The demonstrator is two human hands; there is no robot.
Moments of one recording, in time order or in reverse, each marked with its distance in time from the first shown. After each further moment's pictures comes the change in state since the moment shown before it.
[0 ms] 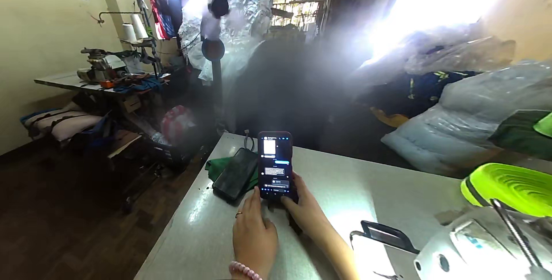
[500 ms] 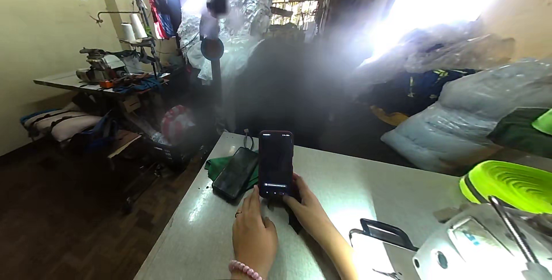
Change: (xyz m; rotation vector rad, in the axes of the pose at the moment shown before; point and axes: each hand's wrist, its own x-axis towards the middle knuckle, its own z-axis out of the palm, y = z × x) left_hand 0.000 0.000 0.002 -0.015 0.043 0.010; right_hand -0.004 0.007 -0.004 0.126 0.005 -0.038
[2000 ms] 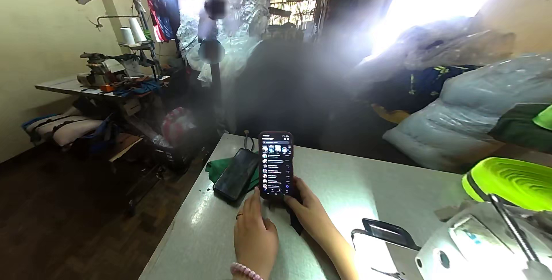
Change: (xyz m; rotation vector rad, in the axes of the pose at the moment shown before) left_hand 0.000 -0.002 0.000 -0.001 -0.001 0.011; right_hand 0.001 0.011 0.002 -0.049 0.032 -0.039
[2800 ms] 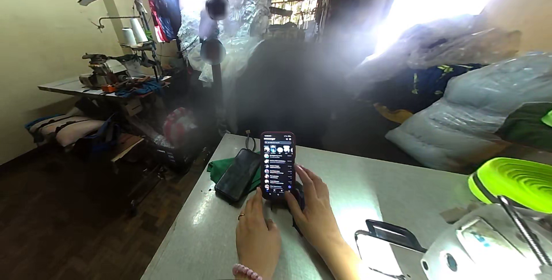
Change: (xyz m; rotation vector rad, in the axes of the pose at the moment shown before) left_hand 0.000 0.002 -0.001 0.009 -0.026 -0.023; right_hand -0.007 -0.003 0.011 -0.462 0.409 -0.445
